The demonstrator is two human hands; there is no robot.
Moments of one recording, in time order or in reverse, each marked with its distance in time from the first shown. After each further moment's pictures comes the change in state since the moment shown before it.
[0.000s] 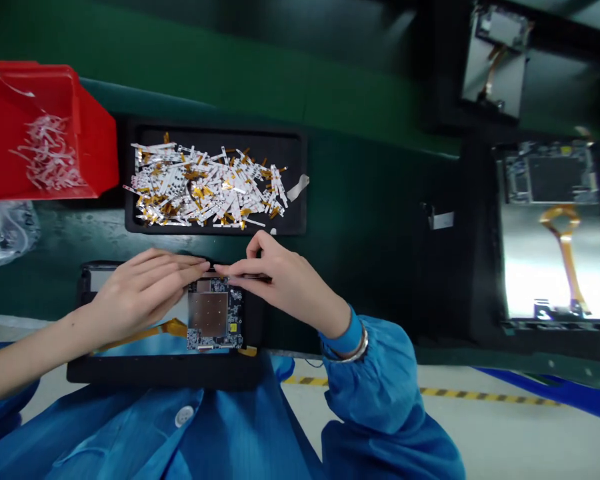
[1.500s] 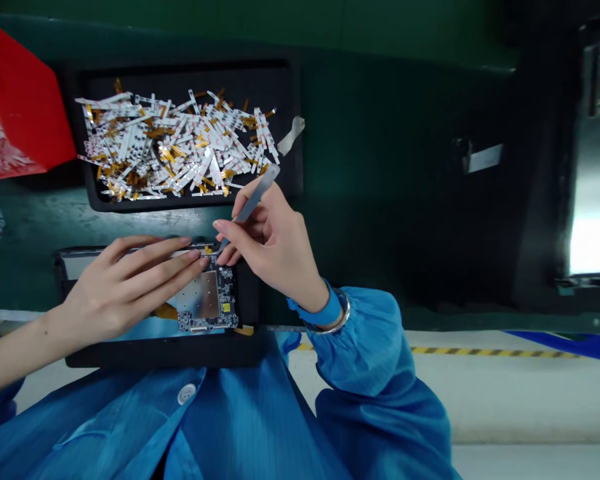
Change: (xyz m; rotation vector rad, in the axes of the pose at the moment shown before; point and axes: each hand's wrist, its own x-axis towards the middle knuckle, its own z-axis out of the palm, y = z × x) left_hand 0.003 0.009 -0.005 0.239 -0.170 0.223; right_hand 0.010 -0.004 0.030 0.755 0.512 0.120
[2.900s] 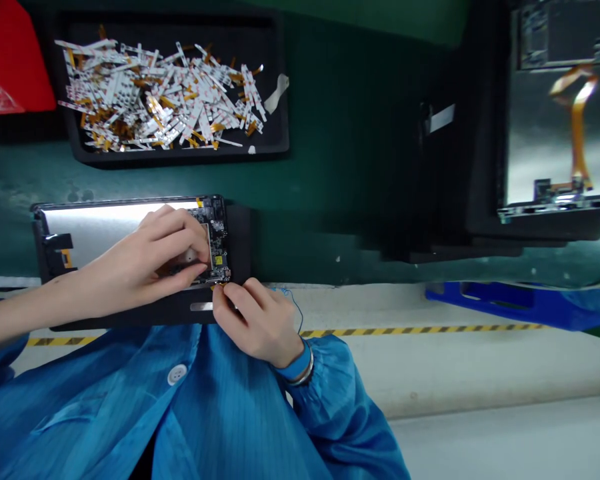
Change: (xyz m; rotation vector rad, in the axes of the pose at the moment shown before) left_hand 0.016 0.032 0.008 -0.677 -0.037 -0.220; right_hand -0.137 0.003 0.029 -1.258 0.013 -0.614
